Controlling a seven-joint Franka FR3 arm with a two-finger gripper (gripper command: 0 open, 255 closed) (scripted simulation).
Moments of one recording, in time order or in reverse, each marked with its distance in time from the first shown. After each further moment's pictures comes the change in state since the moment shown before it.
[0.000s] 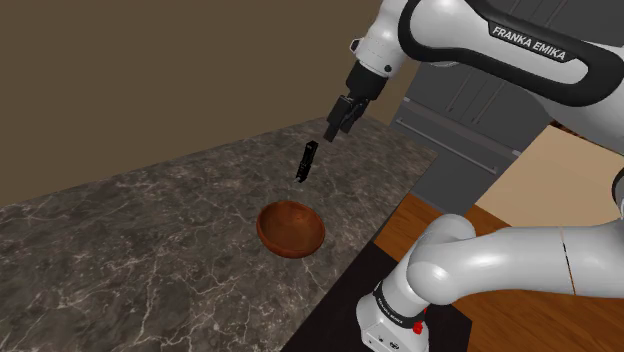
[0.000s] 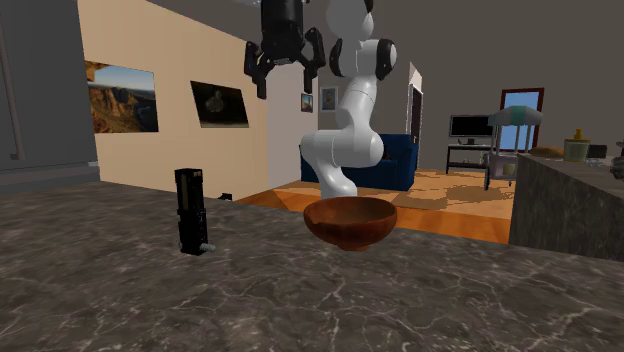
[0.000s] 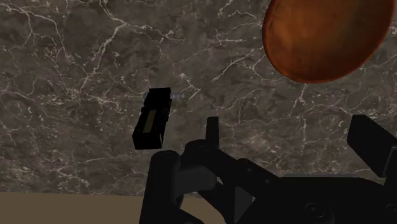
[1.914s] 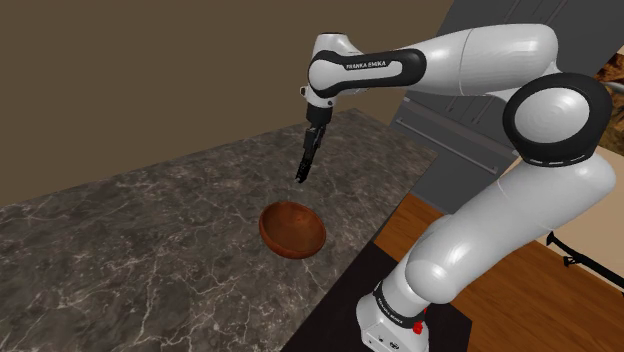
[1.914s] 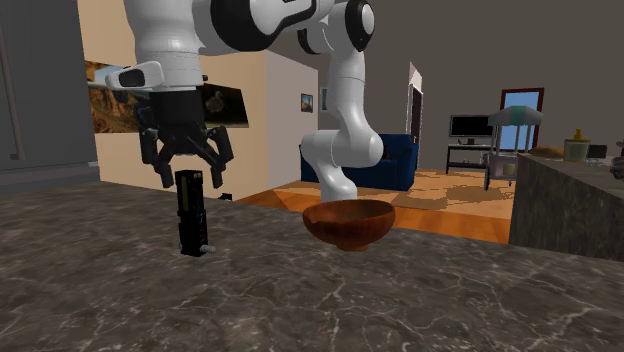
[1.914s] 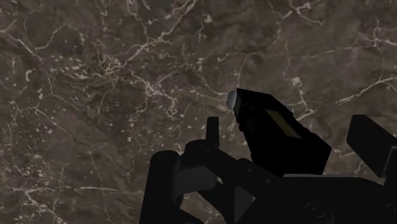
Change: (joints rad) arm -0.031 0.599 -0.144 0.139 -0.179 0.210 -0.368
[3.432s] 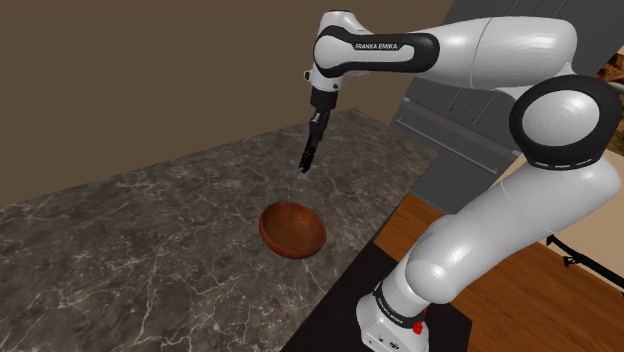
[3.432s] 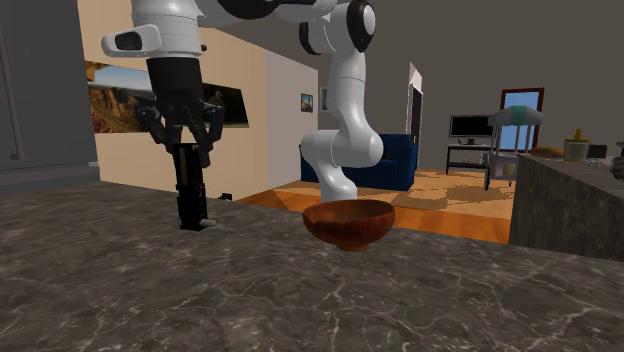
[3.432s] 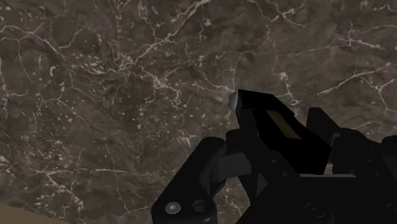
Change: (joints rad) arm 0.002 -0.026 0.004 0.095 0.001 -0.121 -0.002
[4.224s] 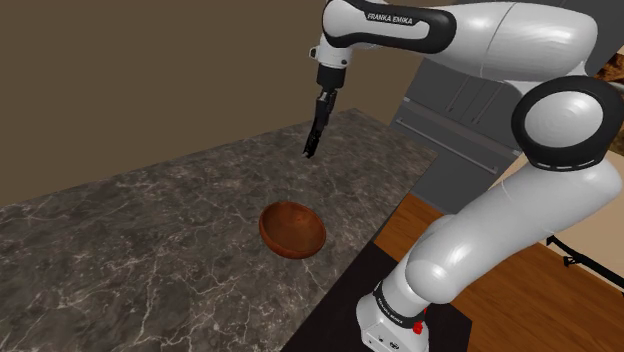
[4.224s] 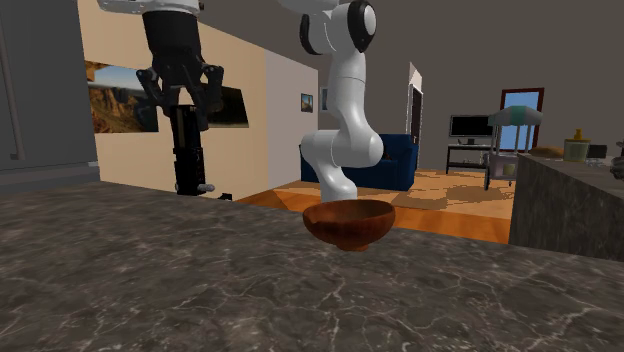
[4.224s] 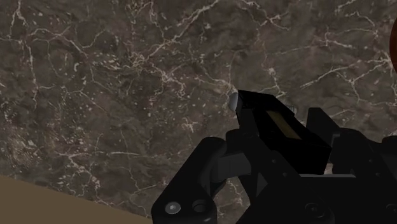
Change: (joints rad) arm 0.002 -0.008 0.004 0.150 0.002 -0.158 -0.006
